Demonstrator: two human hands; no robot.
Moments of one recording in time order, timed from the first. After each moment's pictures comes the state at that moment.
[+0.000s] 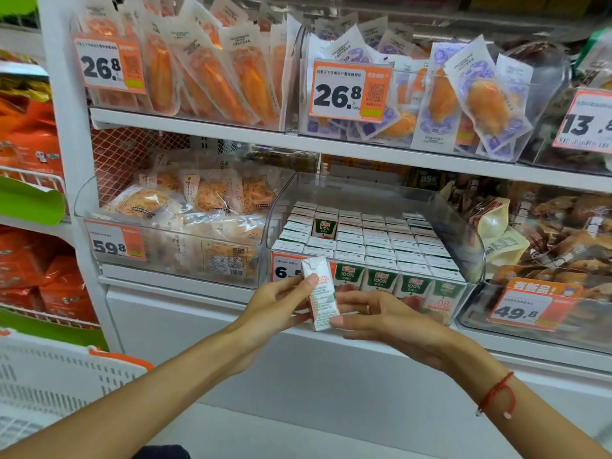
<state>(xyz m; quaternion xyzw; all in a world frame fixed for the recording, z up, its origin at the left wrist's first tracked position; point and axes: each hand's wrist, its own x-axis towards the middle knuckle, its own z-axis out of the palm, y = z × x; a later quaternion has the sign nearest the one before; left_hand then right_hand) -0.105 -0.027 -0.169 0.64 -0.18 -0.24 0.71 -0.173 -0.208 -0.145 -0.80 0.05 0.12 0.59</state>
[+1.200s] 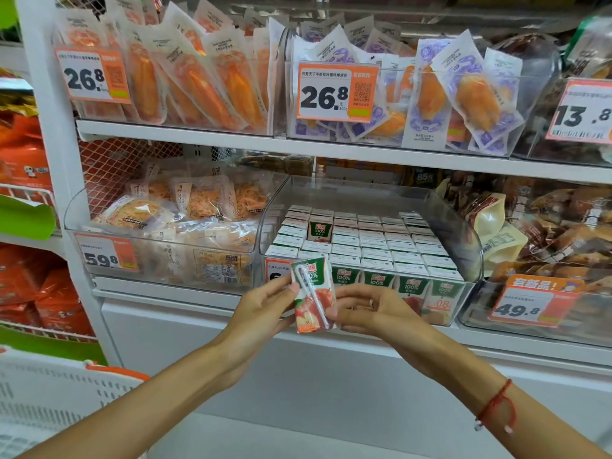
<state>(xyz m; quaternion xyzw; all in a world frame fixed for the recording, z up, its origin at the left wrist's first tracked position) -0.105 -0.023 -0.169 0.64 -0.18 -0.19 0.72 -0.173 -0.203 -0.145 -0.78 0.08 0.01 0.62</state>
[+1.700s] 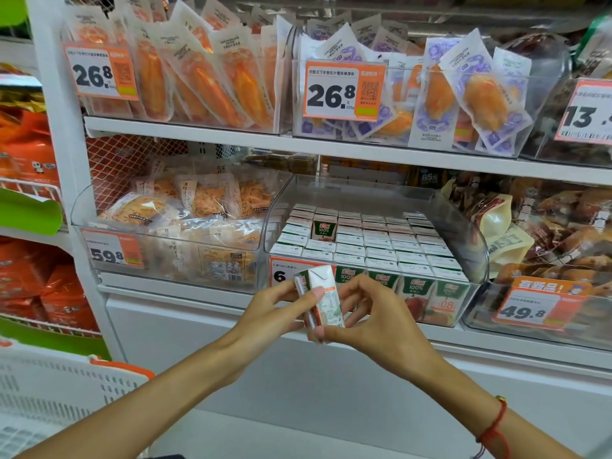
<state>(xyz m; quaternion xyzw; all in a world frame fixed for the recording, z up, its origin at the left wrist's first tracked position) -0.106 -0.023 -0.168 0.68 -0.23 -0.19 0.67 -0.180 -0.186 -0.152 -0.90 0.04 -0.15 0.41</state>
